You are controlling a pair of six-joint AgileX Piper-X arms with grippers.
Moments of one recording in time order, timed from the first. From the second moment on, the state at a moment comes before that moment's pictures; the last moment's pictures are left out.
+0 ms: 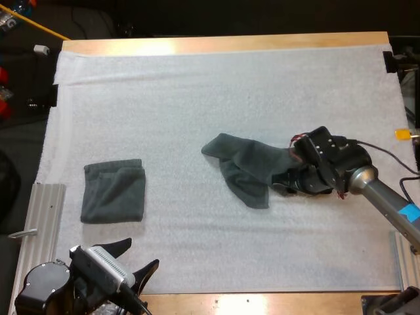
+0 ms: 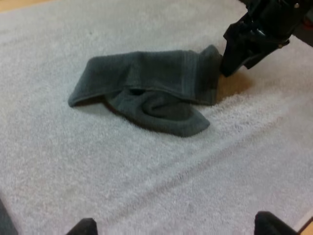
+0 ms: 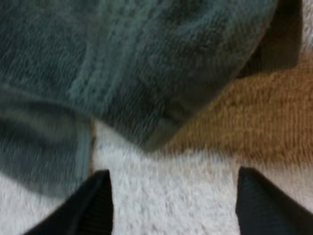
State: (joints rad) left arm -0.22 0.18 -0.76 1.31 0.44 -1.67; right arm 0.49 1.47 -0.94 0.85 -0.04 -1.35
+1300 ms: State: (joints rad) left arm -0.22 0.18 -0.76 1.33 0.44 -1.67; right arm 0.47 1.40 -0.95 0.56 -0.15 -1.32
